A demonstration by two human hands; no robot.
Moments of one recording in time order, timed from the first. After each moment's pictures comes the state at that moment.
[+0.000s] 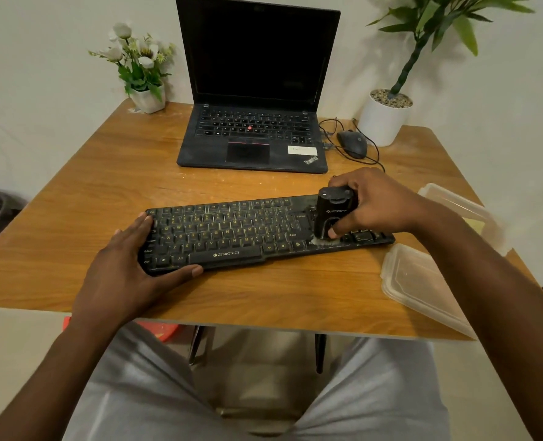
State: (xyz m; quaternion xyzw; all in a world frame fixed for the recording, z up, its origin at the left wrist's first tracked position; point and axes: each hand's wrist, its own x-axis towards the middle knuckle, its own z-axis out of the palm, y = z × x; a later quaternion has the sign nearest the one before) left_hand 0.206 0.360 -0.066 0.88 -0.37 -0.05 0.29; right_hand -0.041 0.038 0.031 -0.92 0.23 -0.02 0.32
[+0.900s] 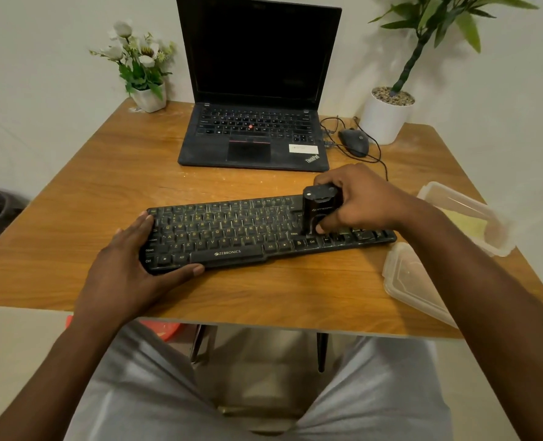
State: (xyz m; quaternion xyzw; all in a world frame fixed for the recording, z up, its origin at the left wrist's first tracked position) left_hand 0.209 0.359 -0.069 0.88 -0.37 -0.06 0.29; right_hand -0.023 0.050 0.031 -0.93 0.21 -0.02 0.30
